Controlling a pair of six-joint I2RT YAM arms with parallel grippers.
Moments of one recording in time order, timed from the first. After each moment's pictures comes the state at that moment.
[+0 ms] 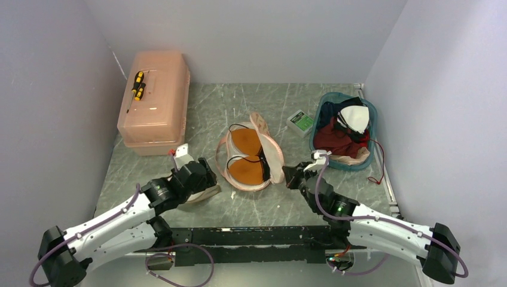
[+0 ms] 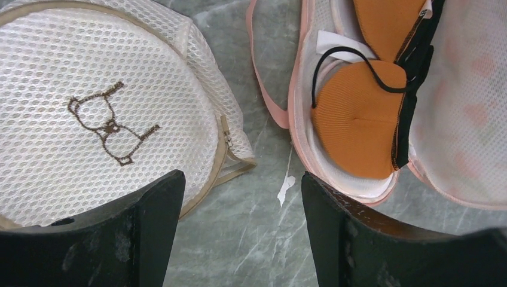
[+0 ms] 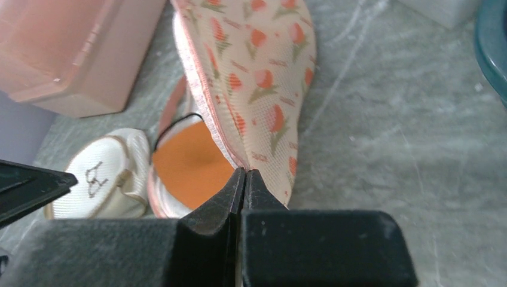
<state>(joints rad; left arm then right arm) -0.85 0.78 0.56 -0.58 -0.49 -1.03 1.00 0.67 0.28 0.17 0.61 0.64</state>
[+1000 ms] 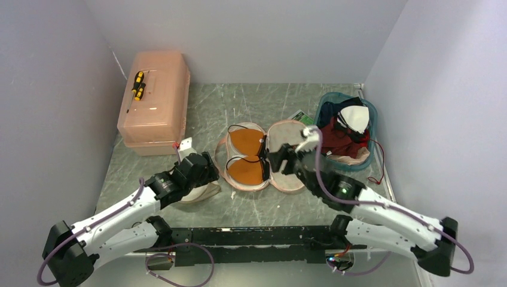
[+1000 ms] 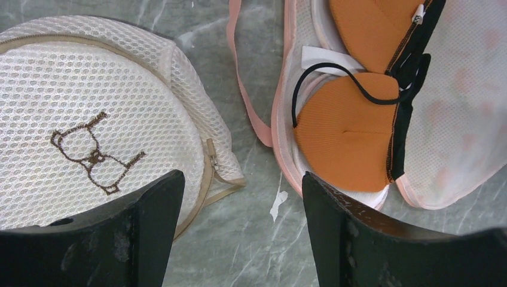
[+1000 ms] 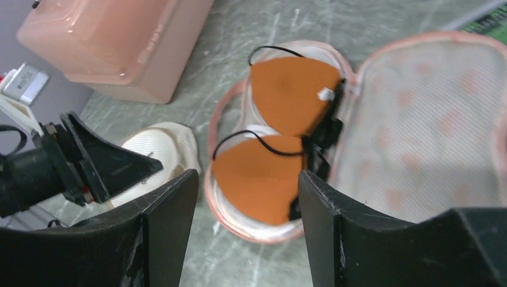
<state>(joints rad) -0.77 0.90 0.60 -0.48 -0.41 -0.94 1.00 0.74 0.65 -0.19 0.52 0.57</state>
